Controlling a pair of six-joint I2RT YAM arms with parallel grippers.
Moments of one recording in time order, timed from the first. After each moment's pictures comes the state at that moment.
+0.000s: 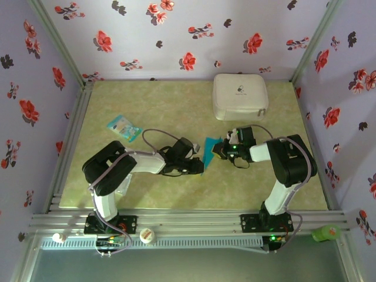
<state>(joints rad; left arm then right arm) -0.91 1.84 0.86 0.12 0.37 -0.83 0.26 1.76 0.63 0.26 -0.73 0.86</state>
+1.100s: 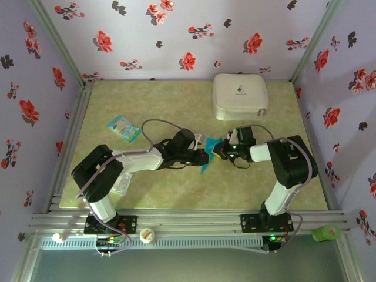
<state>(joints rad) -0.92 1.73 0.97 0.05 0.37 -0.76 0.27 1.75 0.63 0.22 -0.70 0.85</state>
